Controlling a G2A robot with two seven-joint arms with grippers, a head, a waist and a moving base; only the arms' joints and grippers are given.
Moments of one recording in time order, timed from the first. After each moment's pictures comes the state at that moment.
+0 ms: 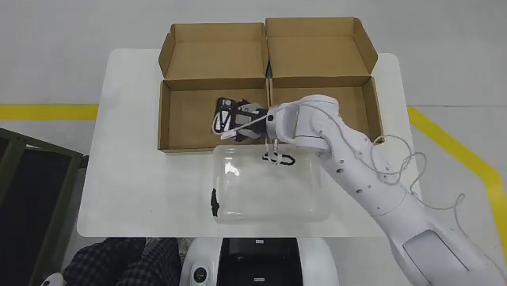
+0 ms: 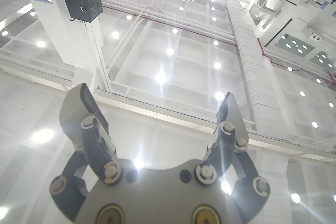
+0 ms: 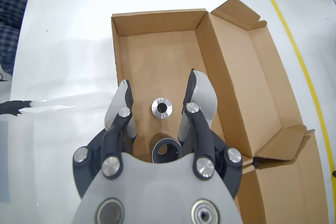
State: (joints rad) left arm -0.11 -0.30 -0.54 -1.19 3.07 0.29 0.07; right arm -0.71 -1.33 0.84 -1.56 -1.16 -0.71 0.57
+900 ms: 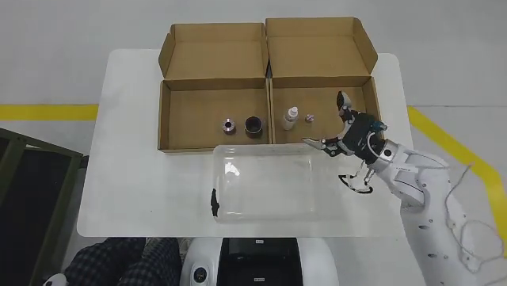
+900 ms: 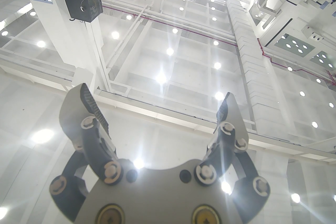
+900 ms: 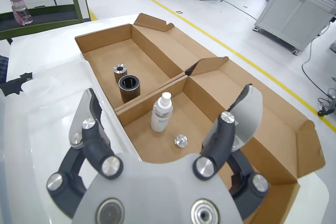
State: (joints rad) left arm -0.11 -0.30 -0.54 -1.19 3.07 0.29 0.07; right arm -1.36 -1.17 1.53 -1.83 -1.33 -0.80 0.01
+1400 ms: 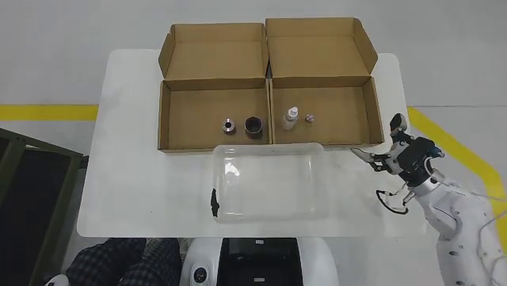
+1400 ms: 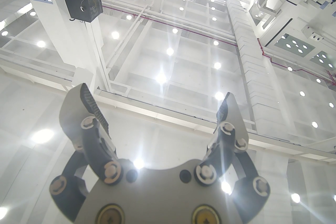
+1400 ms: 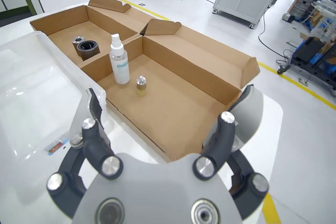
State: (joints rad) left arm -0.11 -0.30 -0.54 -1.19 3.07 0.29 0.07; right arm -1.59 -1.14 1.79 -1.74 -1.39 -0.77 -0.25
